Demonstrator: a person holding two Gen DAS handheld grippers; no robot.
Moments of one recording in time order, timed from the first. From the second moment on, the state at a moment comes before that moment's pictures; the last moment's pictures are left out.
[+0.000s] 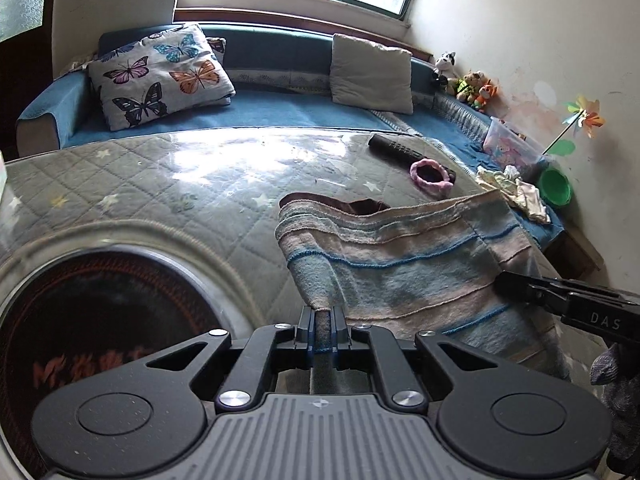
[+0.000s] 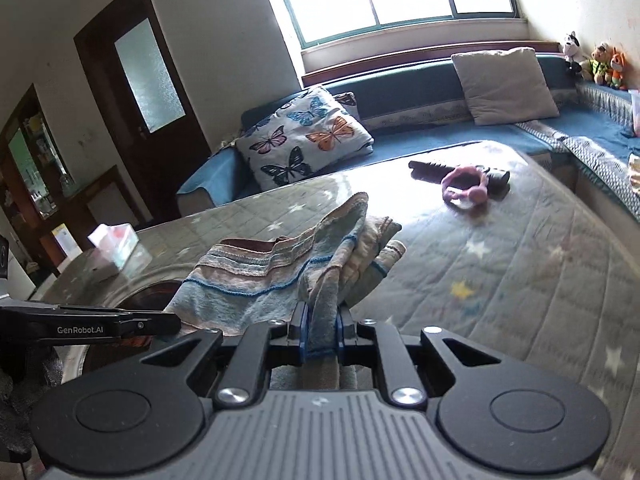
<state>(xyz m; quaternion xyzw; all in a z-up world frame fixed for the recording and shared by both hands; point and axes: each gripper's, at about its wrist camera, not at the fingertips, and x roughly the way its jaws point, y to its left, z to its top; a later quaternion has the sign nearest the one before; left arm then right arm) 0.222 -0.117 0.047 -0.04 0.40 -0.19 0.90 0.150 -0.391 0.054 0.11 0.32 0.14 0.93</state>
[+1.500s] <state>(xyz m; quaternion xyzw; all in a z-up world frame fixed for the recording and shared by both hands) 0.172 -0.125 0.014 0.02 0.41 -0.24 0.88 0.126 -0.408 0.026 0.11 0.33 0.12 0.93</state>
